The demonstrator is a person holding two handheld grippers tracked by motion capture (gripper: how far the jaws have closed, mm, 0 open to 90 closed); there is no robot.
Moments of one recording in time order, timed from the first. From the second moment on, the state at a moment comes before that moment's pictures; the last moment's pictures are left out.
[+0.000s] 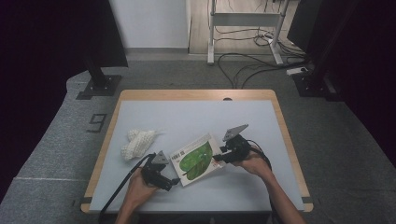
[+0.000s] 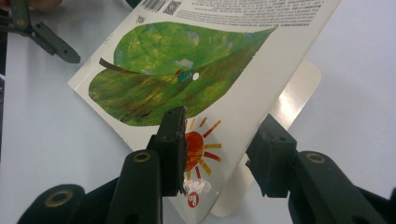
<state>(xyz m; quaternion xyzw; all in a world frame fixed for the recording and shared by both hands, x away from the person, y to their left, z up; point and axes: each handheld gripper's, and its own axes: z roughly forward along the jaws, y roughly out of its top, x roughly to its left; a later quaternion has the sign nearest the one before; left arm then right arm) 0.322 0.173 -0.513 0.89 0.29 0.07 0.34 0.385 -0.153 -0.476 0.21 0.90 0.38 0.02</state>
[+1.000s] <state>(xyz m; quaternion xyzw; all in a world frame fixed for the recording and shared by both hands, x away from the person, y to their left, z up) 0.326 0.152 -0.490 0.88 0.29 0.10 0.36 0.376 -0.178 -0.498 0.24 0.88 0.41 -0.01</state>
